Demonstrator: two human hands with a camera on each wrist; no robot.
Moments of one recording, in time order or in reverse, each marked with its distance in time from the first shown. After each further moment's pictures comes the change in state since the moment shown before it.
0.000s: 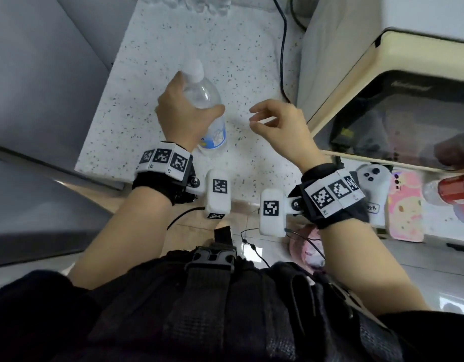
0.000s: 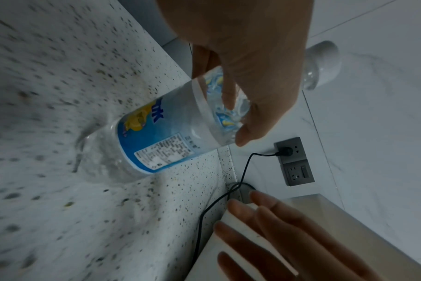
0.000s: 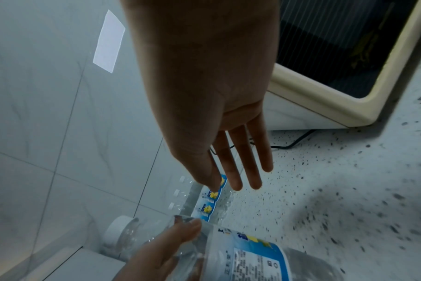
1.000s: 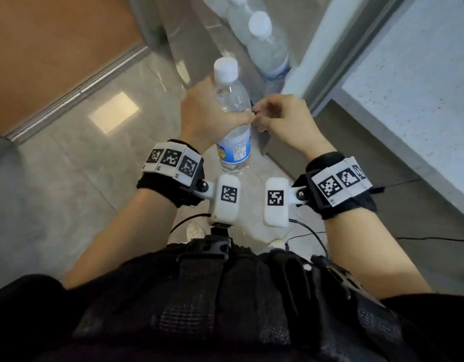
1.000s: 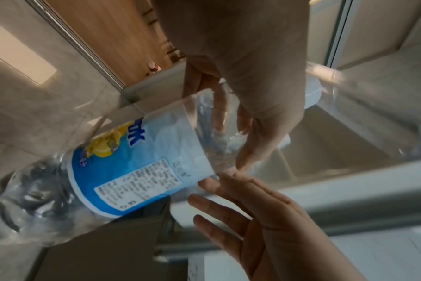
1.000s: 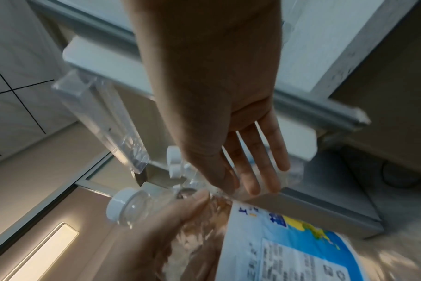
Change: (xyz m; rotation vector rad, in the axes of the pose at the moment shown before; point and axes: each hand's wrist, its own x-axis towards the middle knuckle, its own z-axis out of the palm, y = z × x) left_hand -0.292 -0.246 -0.349 -0.009 0.231 -0.269; right_hand -0.268 -0.169 0.325 -0.104 -0.563 -0.355
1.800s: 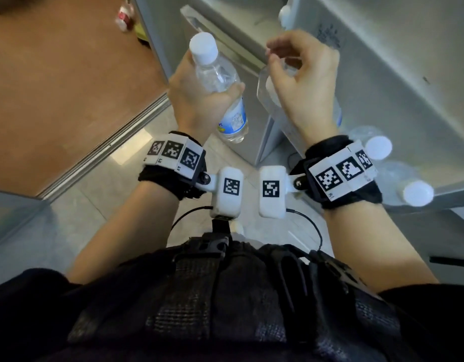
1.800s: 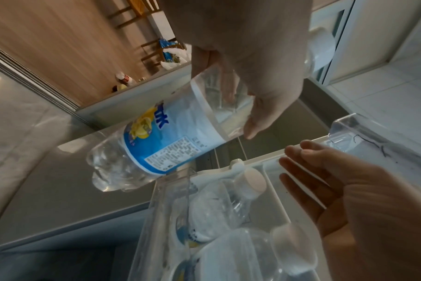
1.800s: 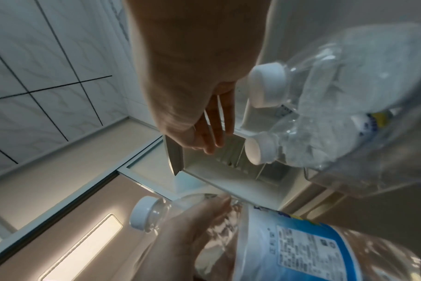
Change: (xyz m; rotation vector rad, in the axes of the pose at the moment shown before) left_hand 0.273 -0.066 -0.138 -0.112 0.318 0.074; right_hand 0.255 -0.174 0.067 0.075 0.574 -0.361
